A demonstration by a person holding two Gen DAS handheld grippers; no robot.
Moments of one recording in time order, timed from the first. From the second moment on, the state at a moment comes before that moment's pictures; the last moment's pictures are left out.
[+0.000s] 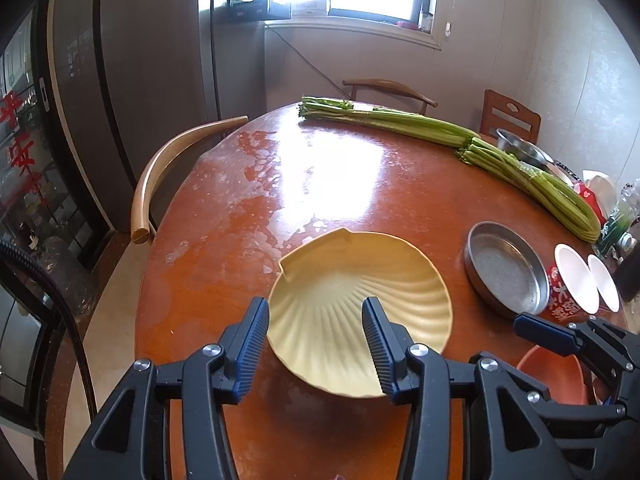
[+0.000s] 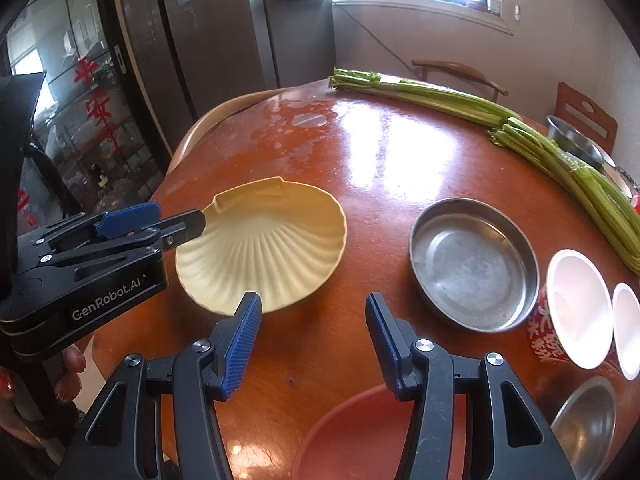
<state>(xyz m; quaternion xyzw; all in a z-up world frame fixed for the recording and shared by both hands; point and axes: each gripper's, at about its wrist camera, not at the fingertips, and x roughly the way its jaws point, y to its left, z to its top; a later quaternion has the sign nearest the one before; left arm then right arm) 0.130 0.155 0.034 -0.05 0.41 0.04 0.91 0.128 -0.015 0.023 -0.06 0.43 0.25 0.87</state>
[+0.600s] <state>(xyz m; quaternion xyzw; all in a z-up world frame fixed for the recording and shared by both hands) 0.084 0.084 0.035 -0.03 0.42 -0.01 0.91 0.077 -0.095 0.033 -0.04 0.41 0.23 0.88</state>
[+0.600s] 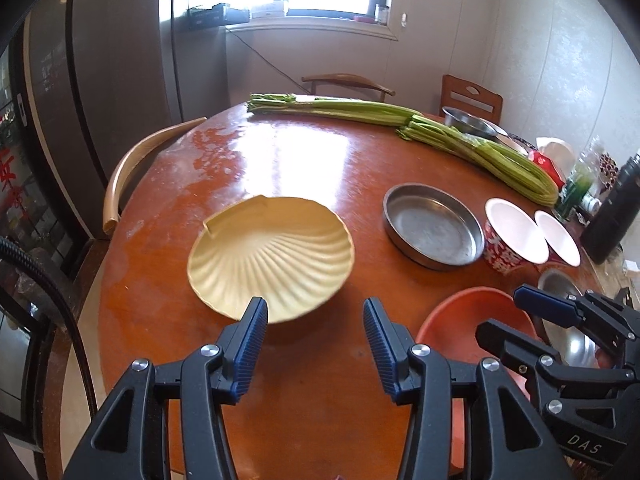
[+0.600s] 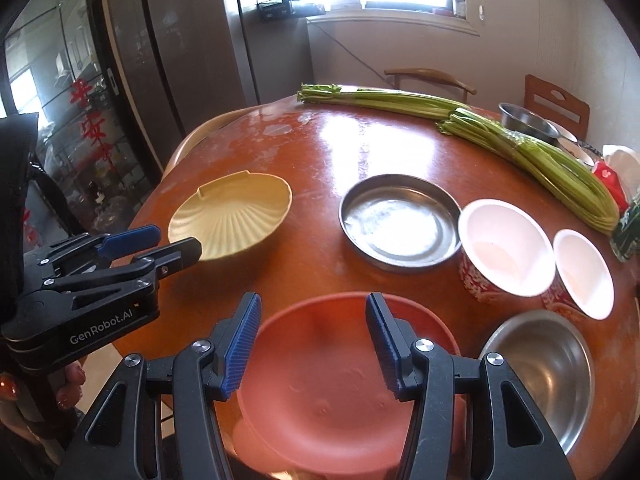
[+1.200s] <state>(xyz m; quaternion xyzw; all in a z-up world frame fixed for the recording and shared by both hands) 0.063 0.018 0.005 0.00 0.45 -0.05 0.89 0.019 -0.170 0.008 0.00 0.42 0.20 0.88</state>
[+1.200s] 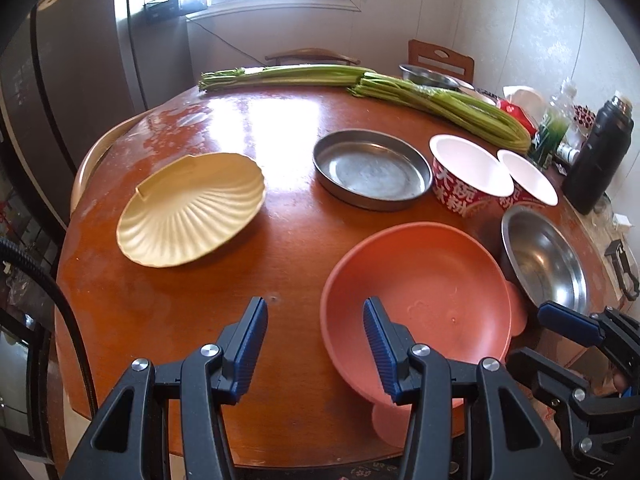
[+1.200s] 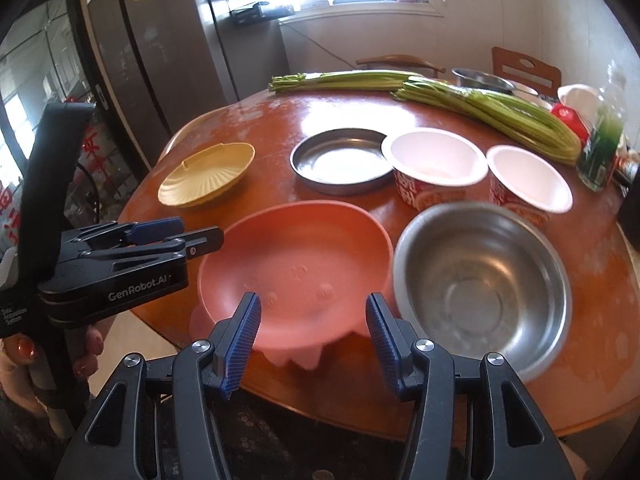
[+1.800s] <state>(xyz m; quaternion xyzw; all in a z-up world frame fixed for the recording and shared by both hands) 0.074 -0.001 -0.021 0.02 0.47 -0.05 0.88 0.026 -0.186 -0.019 0.07 0.46 0.17 0.87</state>
